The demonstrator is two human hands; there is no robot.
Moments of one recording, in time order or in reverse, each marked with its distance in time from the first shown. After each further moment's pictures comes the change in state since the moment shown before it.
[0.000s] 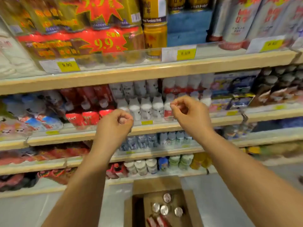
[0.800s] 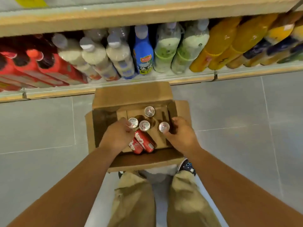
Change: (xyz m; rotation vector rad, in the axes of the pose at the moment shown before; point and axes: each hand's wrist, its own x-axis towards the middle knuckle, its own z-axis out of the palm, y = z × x) left_hand -0.155 -0.430 0.407 0.332 -0.660 -0.559; right_hand -0.306 0.460 0.246 -0.188 -0.590 0.933
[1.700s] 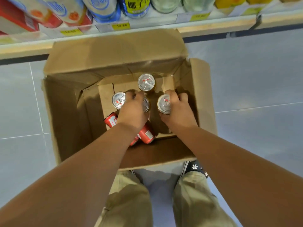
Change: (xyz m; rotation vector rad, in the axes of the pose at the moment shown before) left_hand 0.142 -0.046 0.180 0.113 0.044 0.216; right_hand 0.142 0.110 0.122 -0.159 0.092 -0.169
